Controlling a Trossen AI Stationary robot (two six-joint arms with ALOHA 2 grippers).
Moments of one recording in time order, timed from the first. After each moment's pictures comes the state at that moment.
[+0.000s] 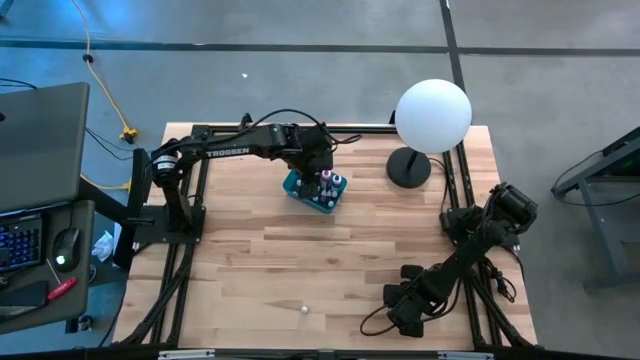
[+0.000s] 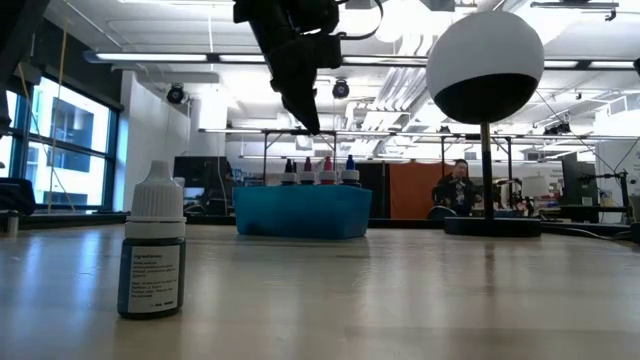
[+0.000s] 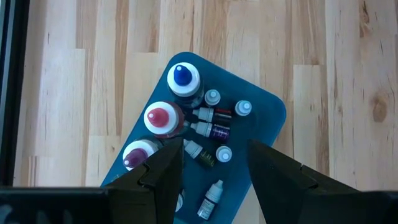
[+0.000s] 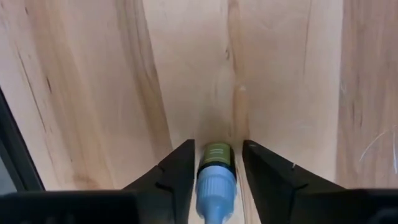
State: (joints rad) left arm 0.27 1.81 1.64 -0.89 0.08 0.26; right arm 0.77 1.80 1.03 -0.64 -0.03 0.94
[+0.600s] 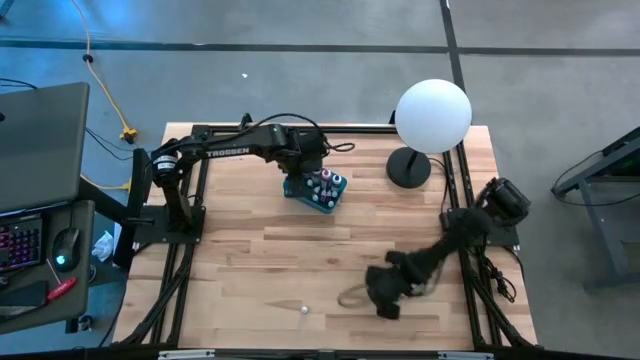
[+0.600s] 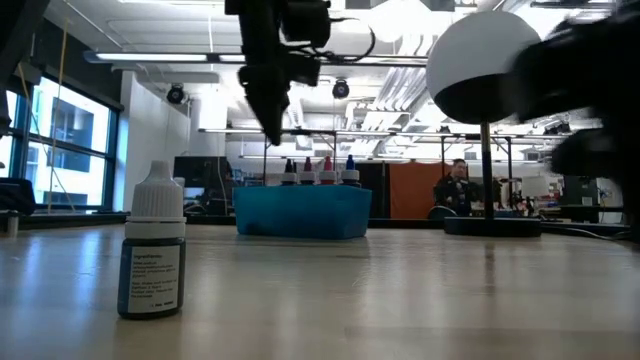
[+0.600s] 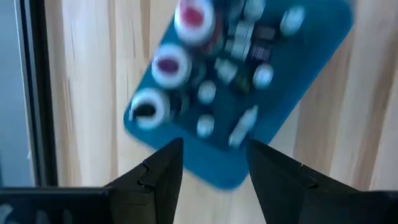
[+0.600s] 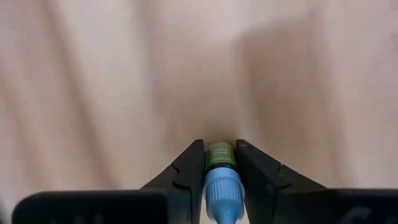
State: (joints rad) left arm 0.27 1.81 1.64 -1.10 -0.12 0.26; right arm 0.61 1.80 1.03 -0.58 0.02 0.89
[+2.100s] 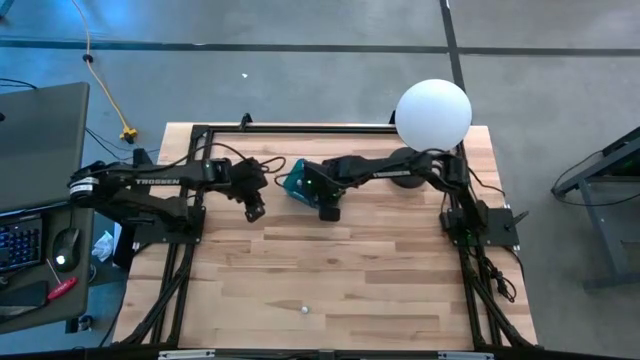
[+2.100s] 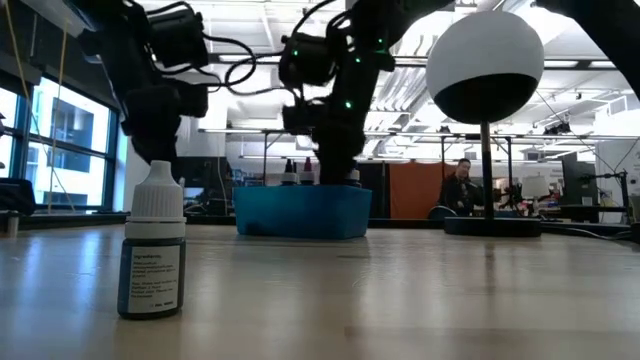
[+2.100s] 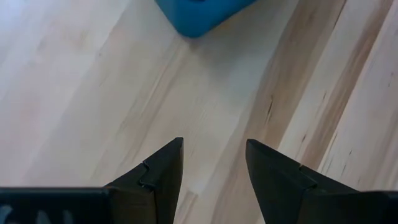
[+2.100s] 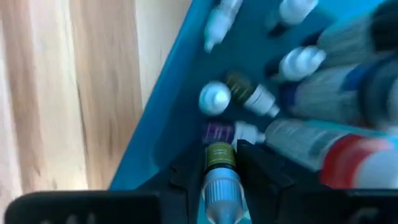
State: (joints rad) left arm 0.27 1.13 0.66 -0.61 0.02 -0.22; right arm -0.17 2.11 1.67 -0.78 0.06 -0.12
